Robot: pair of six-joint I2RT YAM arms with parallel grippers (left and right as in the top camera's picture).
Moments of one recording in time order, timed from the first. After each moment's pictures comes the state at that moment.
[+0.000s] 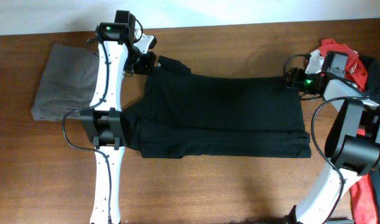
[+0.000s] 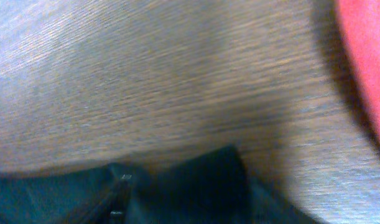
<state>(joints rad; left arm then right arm) -0.12 2.80 2.94 -1.53 0.34 0.15 -0.34 2.17 1.41 -0.23 -0.43 0.06</state>
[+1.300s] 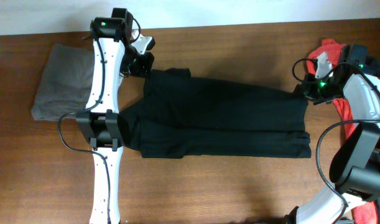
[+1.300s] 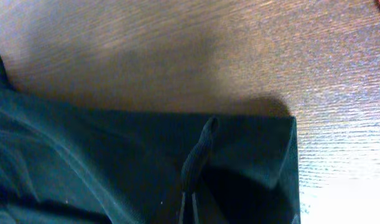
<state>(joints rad) -0.12 2.74 2.94 -1.68 0.34 0.16 -0.37 1.92 1.48 -0.87 -0.45 -0.06</state>
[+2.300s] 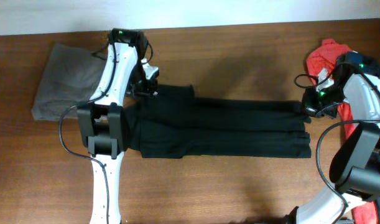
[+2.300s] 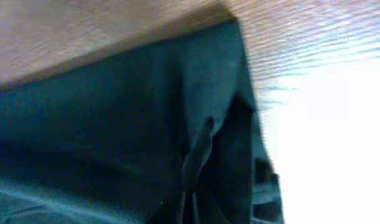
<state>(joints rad) -0.18 2.54 2.41 -1.68 0.12 0.16 -0.37 1.92 1.48 -1.11 -0.23 0.02</state>
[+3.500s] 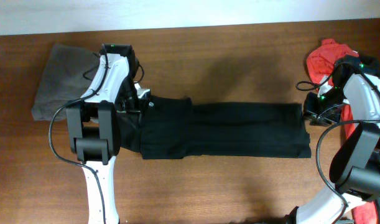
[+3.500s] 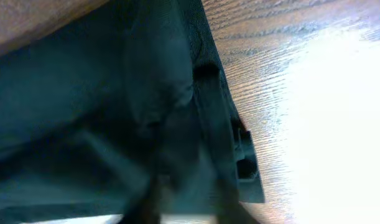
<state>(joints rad) -0.12 2.41 2.03 -1.67 0.14 0.15 -0.37 1.92 1.48 -1.21 -0.15 0.06</state>
